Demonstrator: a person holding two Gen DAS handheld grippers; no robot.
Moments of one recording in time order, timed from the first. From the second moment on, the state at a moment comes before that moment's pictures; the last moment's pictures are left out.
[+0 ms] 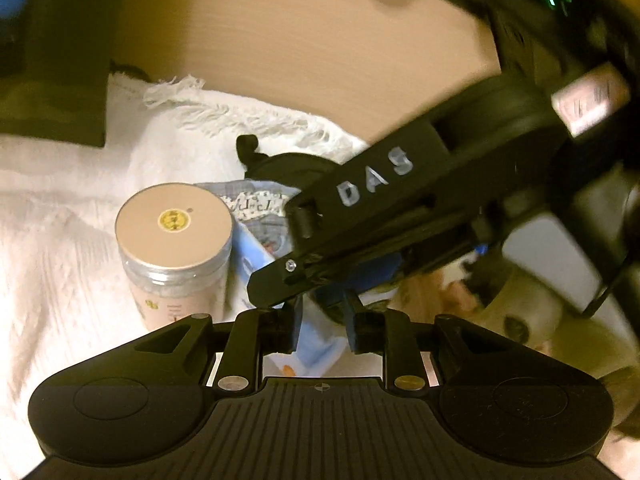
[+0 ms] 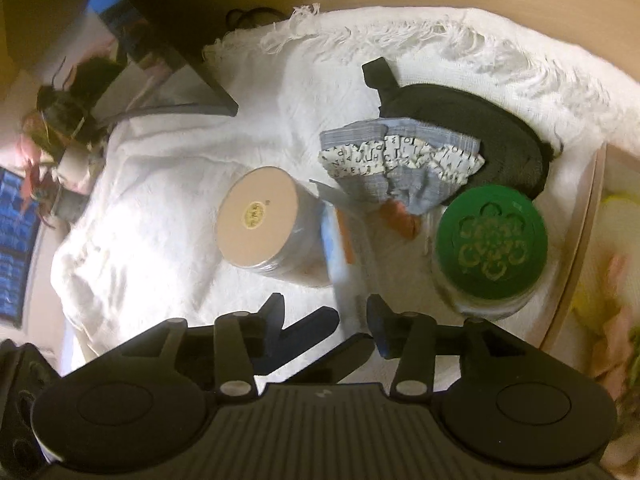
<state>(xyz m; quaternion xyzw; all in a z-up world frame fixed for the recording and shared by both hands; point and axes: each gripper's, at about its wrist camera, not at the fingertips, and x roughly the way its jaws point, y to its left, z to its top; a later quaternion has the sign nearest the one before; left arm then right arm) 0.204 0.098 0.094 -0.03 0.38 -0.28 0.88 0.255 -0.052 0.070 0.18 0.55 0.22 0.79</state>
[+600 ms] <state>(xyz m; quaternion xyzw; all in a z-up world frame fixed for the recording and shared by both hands) 0.201 0.099 0.083 0.00 0.36 -0.21 0.91 0.251 -0.094 0.093 0.14 0.48 0.19 0.84</state>
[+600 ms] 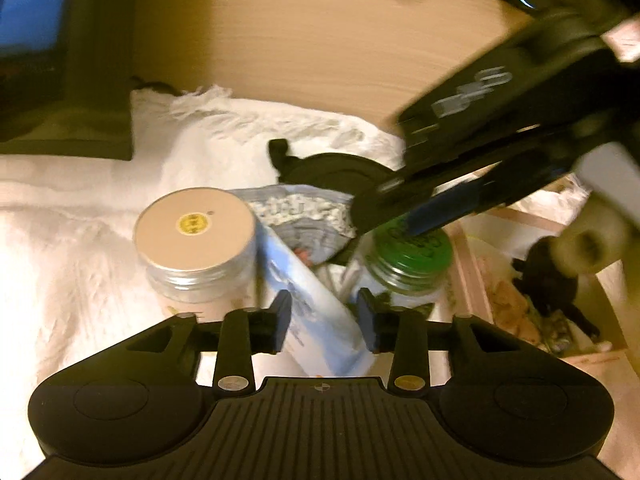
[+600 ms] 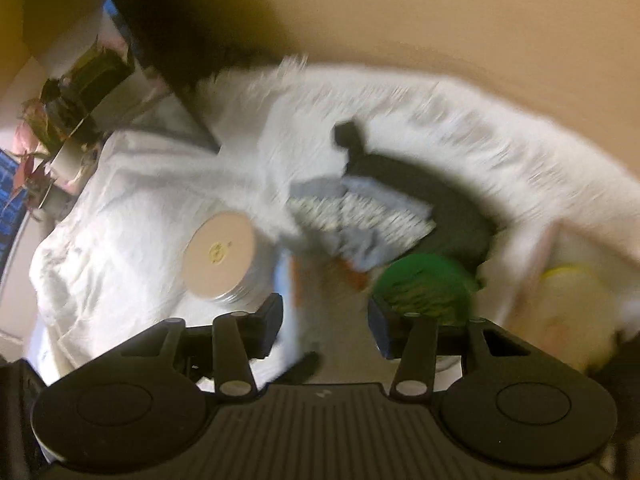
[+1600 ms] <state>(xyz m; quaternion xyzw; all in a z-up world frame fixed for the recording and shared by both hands) 0.205 0.091 0.070 -0.01 0.36 -0.14 0.92 0.241 -0.114 0.108 0.04 0.41 0.14 0.90</state>
